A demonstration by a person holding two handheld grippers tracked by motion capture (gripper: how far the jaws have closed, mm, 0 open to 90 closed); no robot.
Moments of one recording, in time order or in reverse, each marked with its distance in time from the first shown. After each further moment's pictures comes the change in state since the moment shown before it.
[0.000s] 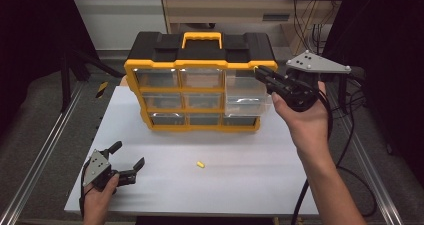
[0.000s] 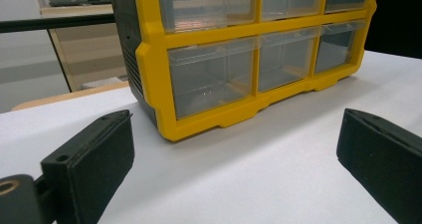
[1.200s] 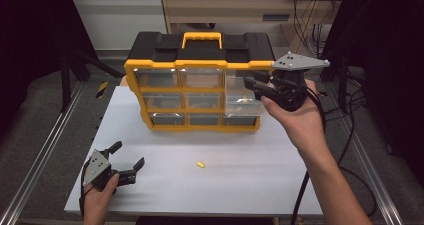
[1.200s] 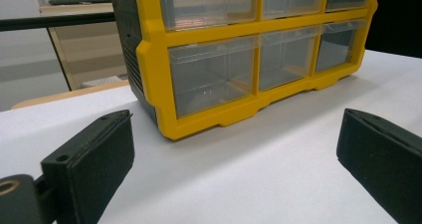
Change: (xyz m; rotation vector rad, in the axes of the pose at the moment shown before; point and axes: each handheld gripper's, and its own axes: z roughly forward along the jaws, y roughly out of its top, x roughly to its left) left arm 0.001 -0.001 0.000 0.003 0.000 -0.004; right arm 0.005 -0.004 0.014 0.111 0.034 -0.056
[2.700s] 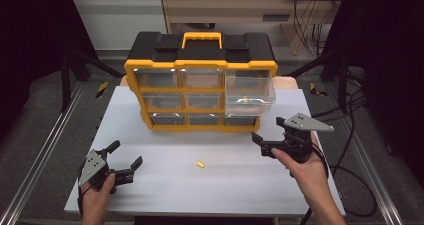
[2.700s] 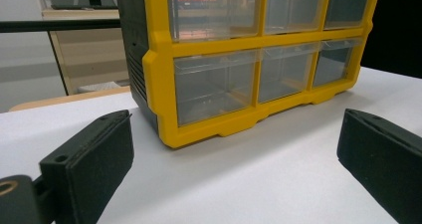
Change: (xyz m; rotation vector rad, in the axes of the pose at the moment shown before) left arm 0.004 0.001 -0.002 -0.048 -0.005 -0.045; right arm 0.004 -0.140 -0.010 0.057 -0.012 0.165
